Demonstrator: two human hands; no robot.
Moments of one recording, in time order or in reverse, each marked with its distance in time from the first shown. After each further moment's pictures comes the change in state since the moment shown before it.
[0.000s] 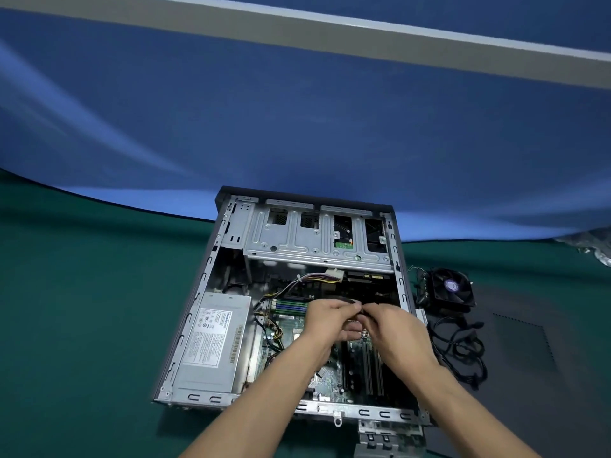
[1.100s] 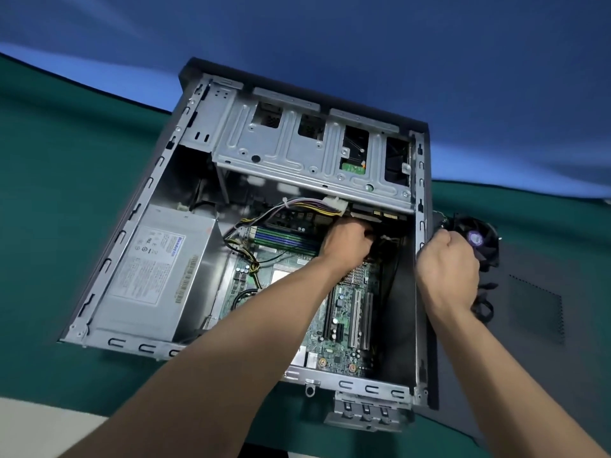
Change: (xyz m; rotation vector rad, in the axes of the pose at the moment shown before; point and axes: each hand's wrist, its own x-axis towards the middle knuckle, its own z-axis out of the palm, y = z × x) left_hand 0.113 -0.032 0.030 0.903 0.087 0.314; right_hand 0.040 0.041 0.012 0.436 0.270 0.717
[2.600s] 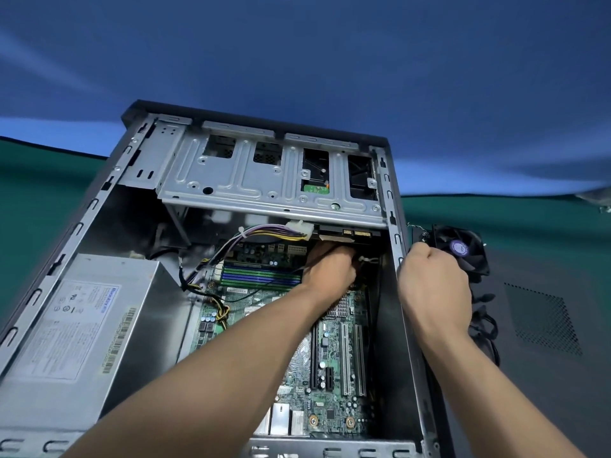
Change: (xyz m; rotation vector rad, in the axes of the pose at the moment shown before) left_hand 0.020 -0.004 0.023 0.231 -0.007 0.113; right_hand 0.000 0.002 0.002 0.009 0.000 0.008
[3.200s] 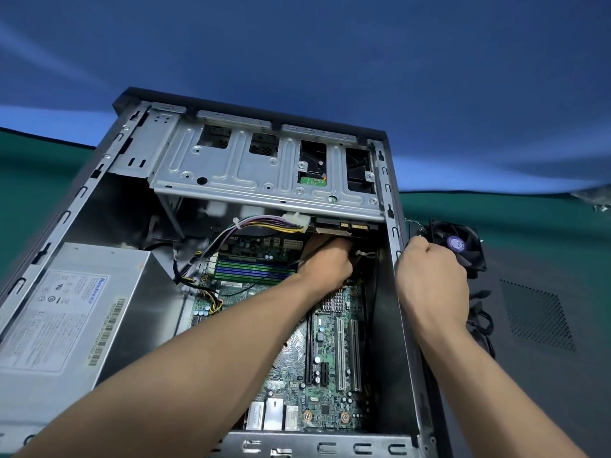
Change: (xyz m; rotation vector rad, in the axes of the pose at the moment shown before) left_hand 0.004 -0.004 -0.002 -0.054 -0.094 0.035; right_hand -0.001 0.000 -0.002 0.013 -0.006 0.003
